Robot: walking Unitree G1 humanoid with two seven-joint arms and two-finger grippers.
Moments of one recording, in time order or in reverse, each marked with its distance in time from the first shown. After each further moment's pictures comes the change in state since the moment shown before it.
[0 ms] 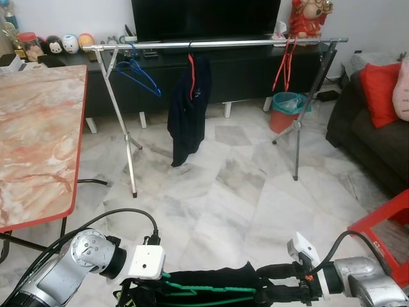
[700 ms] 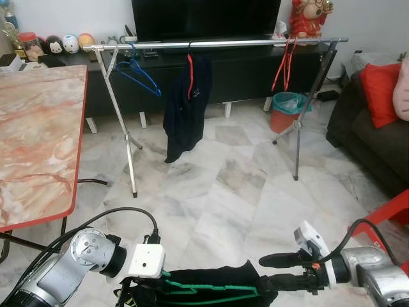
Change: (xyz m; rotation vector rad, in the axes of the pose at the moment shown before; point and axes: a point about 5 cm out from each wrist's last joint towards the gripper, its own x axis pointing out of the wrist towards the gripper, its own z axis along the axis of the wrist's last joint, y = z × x) left arm -0.001 0.001 0.000 0.004 0.002 0.001; right arm -0.015 -0.001 0.017 -0.013 -0.033 0.007
